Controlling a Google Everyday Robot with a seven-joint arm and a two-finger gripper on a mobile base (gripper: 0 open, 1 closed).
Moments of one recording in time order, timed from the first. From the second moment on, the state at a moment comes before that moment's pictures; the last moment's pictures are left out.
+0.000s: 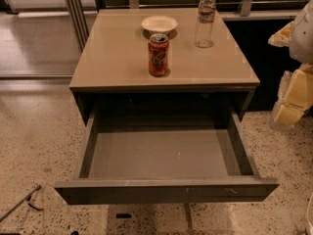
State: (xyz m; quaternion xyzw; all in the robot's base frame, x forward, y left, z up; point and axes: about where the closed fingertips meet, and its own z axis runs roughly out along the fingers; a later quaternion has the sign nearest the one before) arm 0.438 -0.216 0.978 -0.60 0.78 -0.04 0.16
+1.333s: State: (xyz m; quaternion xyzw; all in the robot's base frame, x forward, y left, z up) arm 0.564 -0.194 0.965 -0.60 0.76 -0.02 0.26
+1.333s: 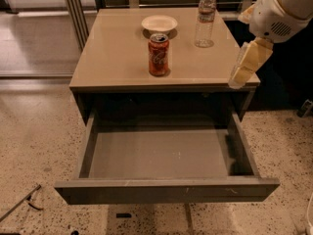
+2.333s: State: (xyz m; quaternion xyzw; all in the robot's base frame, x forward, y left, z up) arm 0.684 -0.129 0.912 -0.59 0.71 0.08 0.37
